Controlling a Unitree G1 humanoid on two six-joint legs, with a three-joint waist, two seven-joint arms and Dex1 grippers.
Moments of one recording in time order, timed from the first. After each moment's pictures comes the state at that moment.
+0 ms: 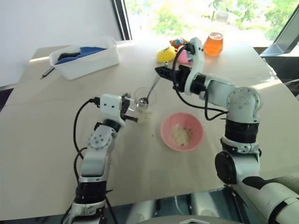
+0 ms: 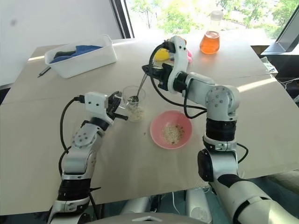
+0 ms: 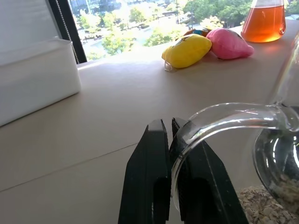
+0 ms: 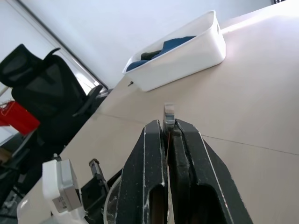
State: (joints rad) left arm -0.23 0.25 0.08 -0.18 -0.10 0.20 -0.23; right arm -0.95 0.00 -0.27 -0.09 0.77 1.25 0.16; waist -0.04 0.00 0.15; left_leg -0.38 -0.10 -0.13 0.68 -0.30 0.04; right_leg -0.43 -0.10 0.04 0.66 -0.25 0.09
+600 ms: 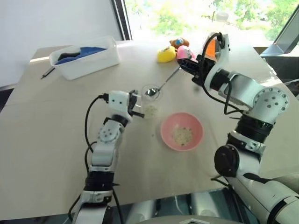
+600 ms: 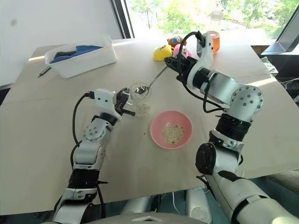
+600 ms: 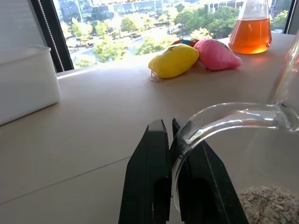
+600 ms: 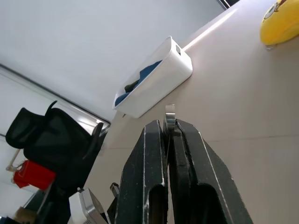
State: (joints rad) left arm -0.31 0.22 0.05 0.00 -0.10 0.06 -0.25; right arm -0.99 0.04 -0.62 -0.07 1.06 1.41 -0.22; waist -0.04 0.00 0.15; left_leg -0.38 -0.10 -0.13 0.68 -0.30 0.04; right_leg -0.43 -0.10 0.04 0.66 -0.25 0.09
